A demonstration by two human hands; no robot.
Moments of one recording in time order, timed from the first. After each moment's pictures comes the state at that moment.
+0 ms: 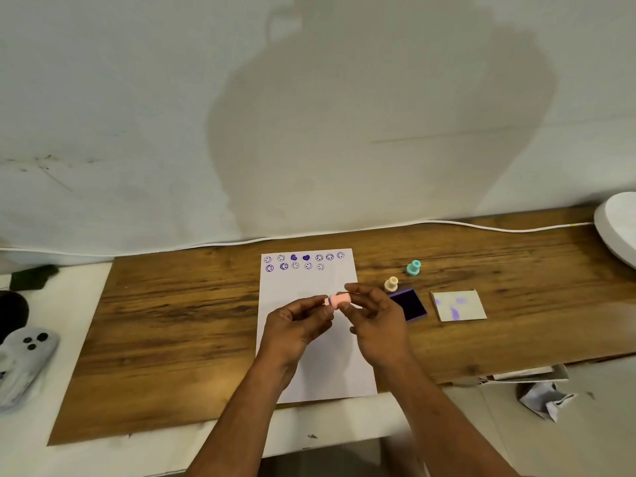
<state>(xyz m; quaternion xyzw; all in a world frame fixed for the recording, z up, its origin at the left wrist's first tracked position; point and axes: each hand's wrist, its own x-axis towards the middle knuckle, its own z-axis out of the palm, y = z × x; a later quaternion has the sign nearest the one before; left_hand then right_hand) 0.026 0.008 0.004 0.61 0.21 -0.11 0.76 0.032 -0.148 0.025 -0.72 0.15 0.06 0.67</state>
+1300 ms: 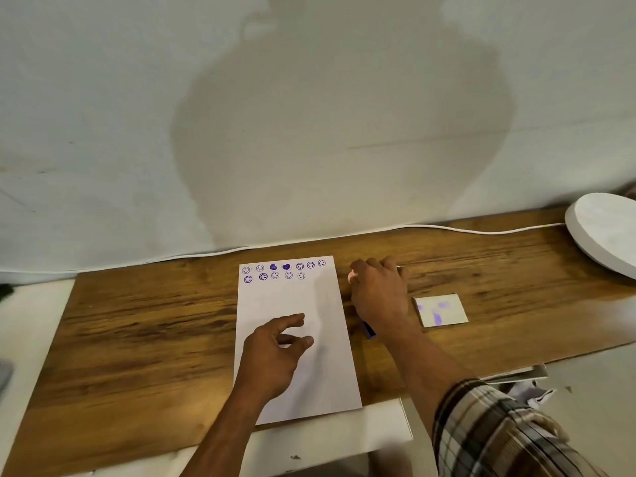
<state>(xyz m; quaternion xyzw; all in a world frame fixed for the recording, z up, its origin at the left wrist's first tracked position) 0.021 0.007 0.002 0.83 0.14 -0.10 0.52 0.126 -0.191 -0.006 -1.00 0.01 -0.01 0.07</state>
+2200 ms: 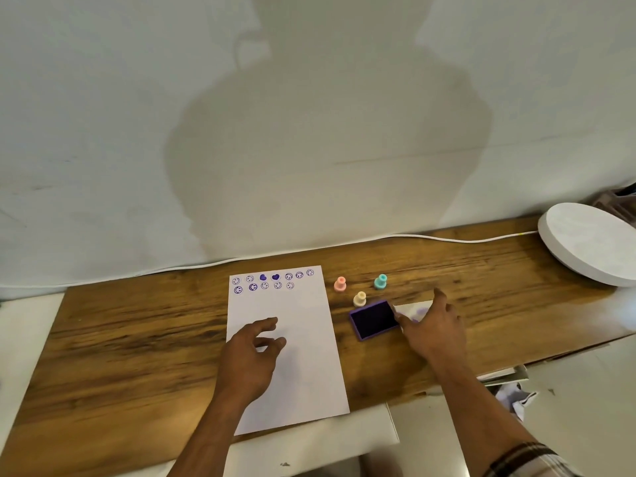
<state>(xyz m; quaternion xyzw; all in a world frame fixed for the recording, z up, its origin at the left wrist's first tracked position) 0.025 0.026 -0.008 0.83 0.16 -0.05 0.54 0.072 -0.302 -0.014 -0.92 0.29 0.07 0.24</state>
